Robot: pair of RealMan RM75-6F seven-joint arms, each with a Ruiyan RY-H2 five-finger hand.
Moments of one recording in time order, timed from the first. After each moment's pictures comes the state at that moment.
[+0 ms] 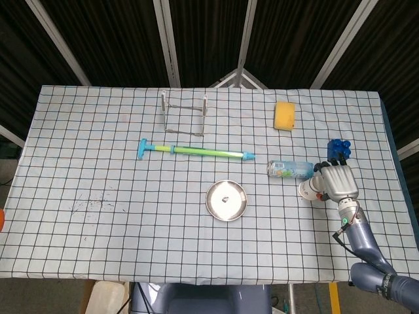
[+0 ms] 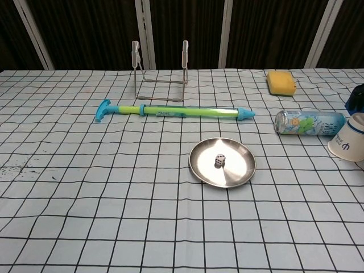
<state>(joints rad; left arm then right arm) -0.04 -1.11 -0.11 -1.52 1.40 1.54 0.03 0.55 -1.33 0.15 -1.34 -1.06 0.98 -0.34</state>
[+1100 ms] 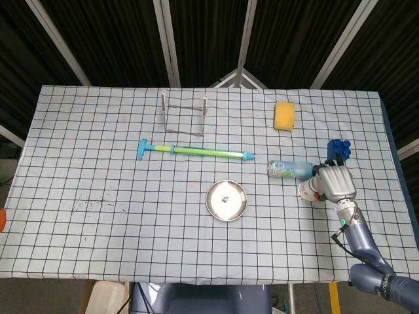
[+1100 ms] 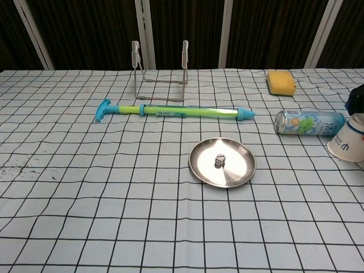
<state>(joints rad) -0.04 -1.12 -0.11 -1.52 1.40 1.54 0.03 0.55 -1.34 0.14 -1.33 -1.10 0.99 -0.33</state>
